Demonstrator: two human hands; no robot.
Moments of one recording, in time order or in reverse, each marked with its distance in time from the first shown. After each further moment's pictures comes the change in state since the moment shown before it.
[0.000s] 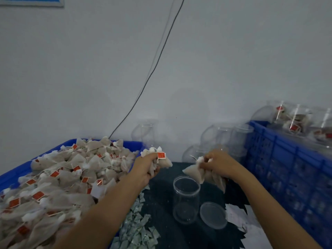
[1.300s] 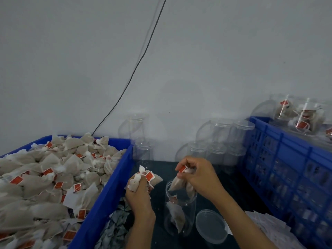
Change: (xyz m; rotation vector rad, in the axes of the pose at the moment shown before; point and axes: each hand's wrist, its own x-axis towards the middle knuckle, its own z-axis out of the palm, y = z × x) left_hand 0.034 -0.099 0.008 -0.157 0.415 0.245; right_hand 0.017 0.001 0.066 0.430 0.201 -0.082
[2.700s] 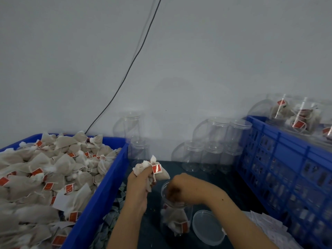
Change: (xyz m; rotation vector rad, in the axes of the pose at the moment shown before) left_hand 0.004 0.030 0.010 0.106 -0.427 -0.135; right_hand 0.010 -0.006 0.010 -0.598 -0.684 -0.143
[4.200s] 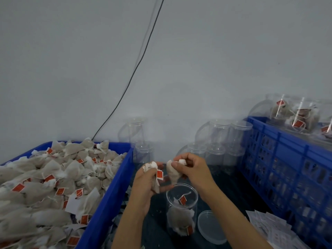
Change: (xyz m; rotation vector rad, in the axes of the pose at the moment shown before) left_hand -0.025 0.029 -0.001 -0.011 -0.211 -0.023; right_hand 0.000 -0.009 -0.002 1.102 0.728 0.125
